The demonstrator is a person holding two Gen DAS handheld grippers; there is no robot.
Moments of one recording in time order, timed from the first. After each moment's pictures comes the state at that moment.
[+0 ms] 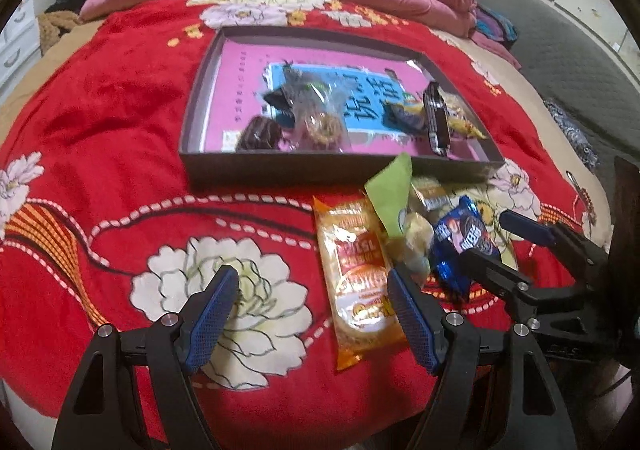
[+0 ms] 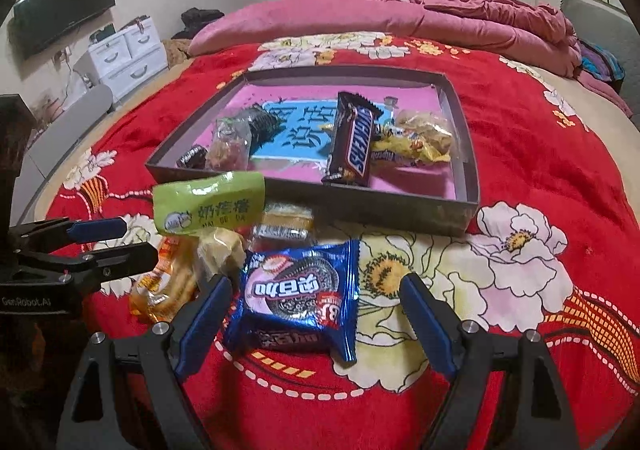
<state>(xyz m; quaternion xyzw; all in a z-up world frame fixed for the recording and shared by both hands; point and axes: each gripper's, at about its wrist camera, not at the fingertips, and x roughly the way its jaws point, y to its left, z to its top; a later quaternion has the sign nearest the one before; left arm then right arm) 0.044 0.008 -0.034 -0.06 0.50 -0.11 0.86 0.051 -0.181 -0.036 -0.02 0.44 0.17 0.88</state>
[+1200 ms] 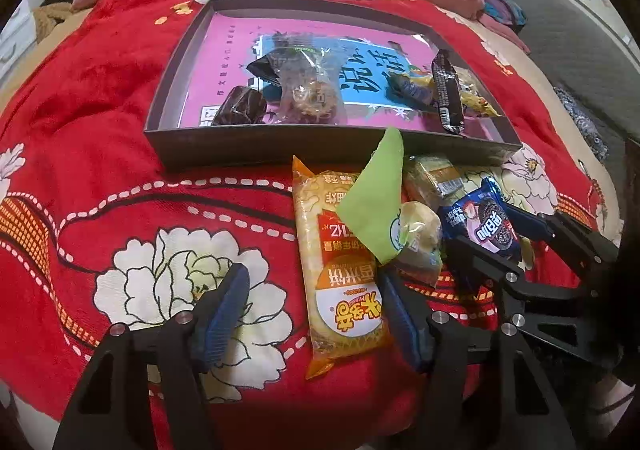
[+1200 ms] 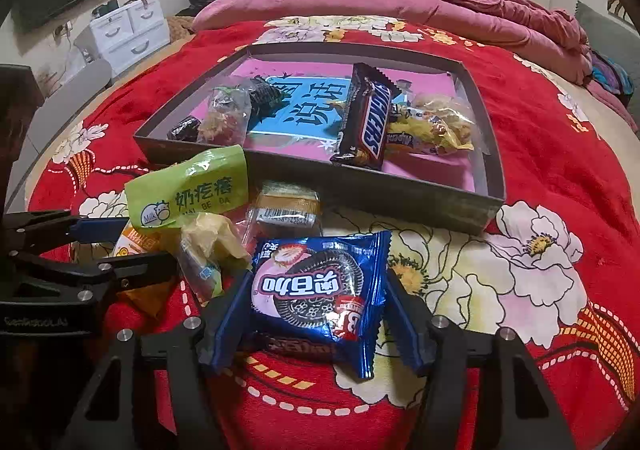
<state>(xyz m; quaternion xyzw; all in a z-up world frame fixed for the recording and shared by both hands) 0.059 -0.009 -0.053 -0.05 0.53 -0.09 0.84 0.061 -0.169 -0.051 -0.05 0.46 0.18 0.87</state>
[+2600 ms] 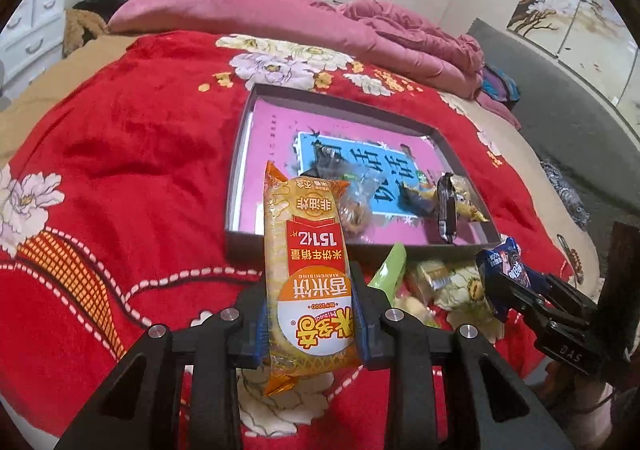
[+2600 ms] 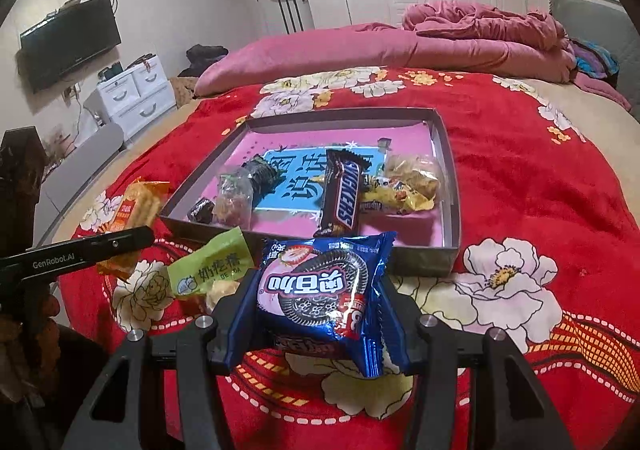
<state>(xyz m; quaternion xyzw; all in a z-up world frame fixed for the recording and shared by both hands) 0.062 0.044 -0.006 -0.12 0.42 -0.09 0.90 0.059 -0.203 -0.009 0.04 0.38 0.19 0.90</state>
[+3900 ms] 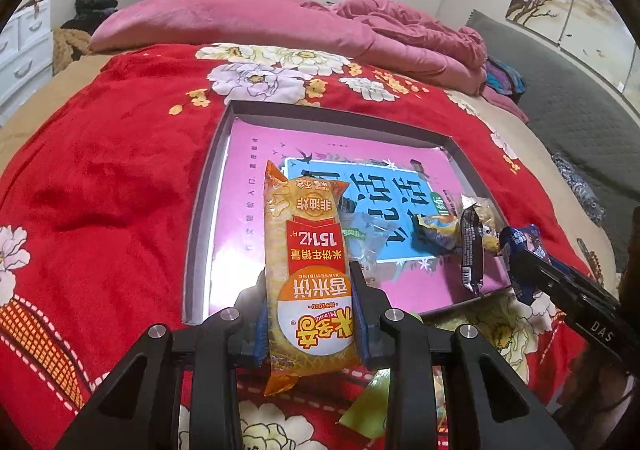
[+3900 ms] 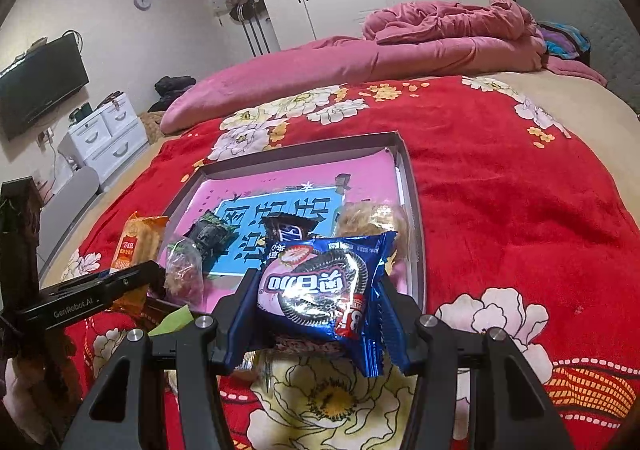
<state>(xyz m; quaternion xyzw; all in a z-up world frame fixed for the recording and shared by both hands) 0.123 0.023 -0.019 -0.09 0.41 -0.09 0.90 0.113 -0.224 -0.010 0.09 0.37 0.14 0.91</state>
